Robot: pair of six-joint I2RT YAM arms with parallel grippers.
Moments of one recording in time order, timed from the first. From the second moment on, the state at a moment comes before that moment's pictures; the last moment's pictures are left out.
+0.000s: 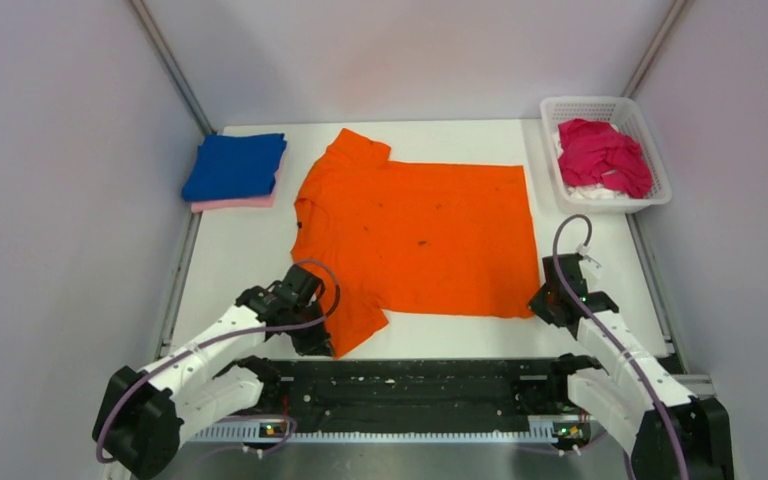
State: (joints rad) left arm -0.55 0.99 0.50 -0.81 0.19 -0.90; right arm 0.17 0.89 0.39 -0.54 0.24 0.83
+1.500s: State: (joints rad) left arm -0.12 1.58 1.27 -0.46 0.44 -0.54; right arm 0.11 1.30 0.80 -0.41 0.27 0.68
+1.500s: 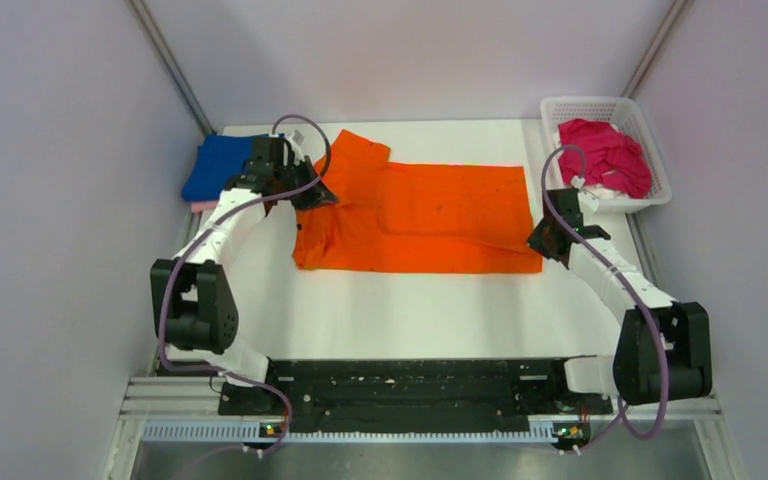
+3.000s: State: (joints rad) left arm -0.15 1.72 1.11 -0.47 0.30 -0.44; right arm 0.25 1.46 0.80 -0.22 0.00 0.58
